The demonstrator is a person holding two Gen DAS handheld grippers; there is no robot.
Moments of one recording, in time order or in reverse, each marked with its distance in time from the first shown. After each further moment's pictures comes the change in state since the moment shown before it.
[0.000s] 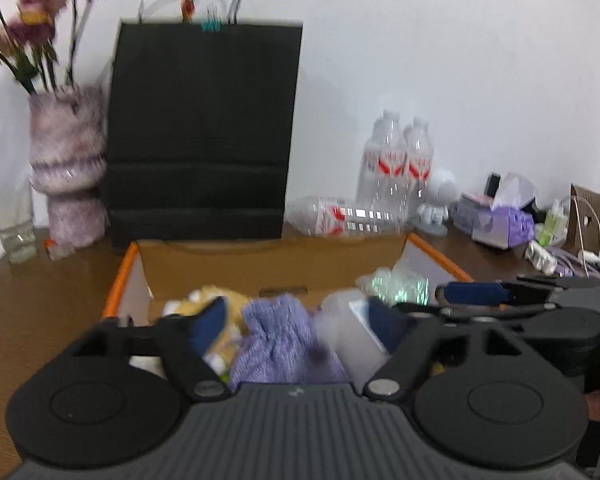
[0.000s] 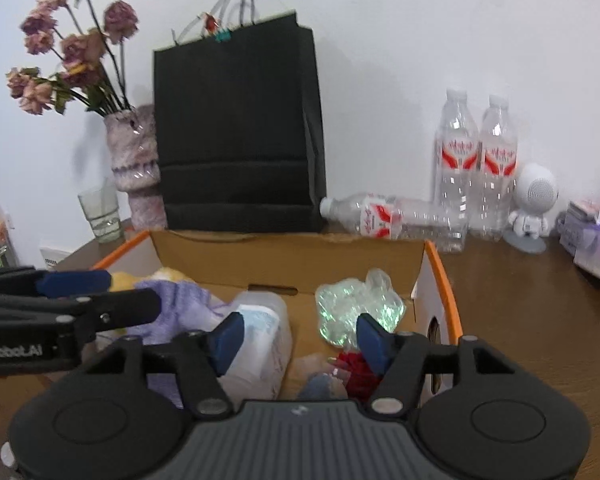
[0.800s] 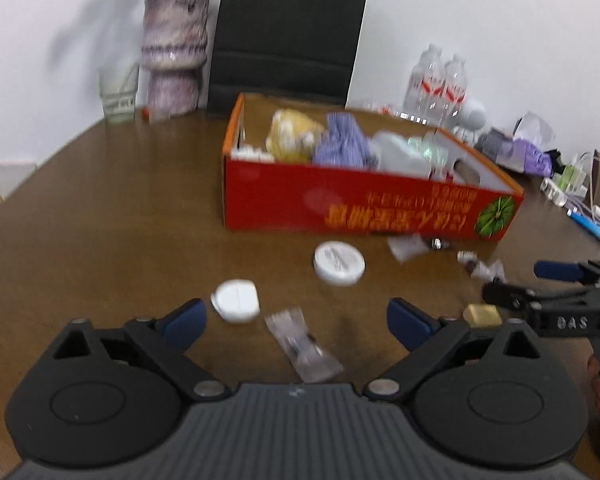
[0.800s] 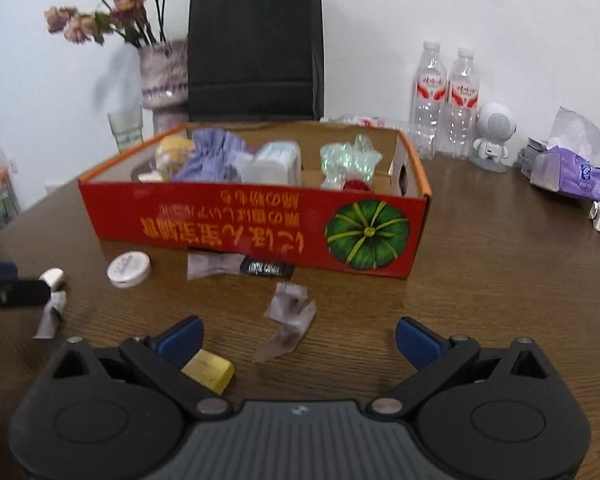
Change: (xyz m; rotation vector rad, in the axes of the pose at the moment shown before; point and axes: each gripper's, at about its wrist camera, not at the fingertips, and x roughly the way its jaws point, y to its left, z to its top) left arm -0.121 0.018 -0.112 -0.127 0.232 0.121; right arm -0.100 0.027 -0.110 -0.031 0.153 -0.058
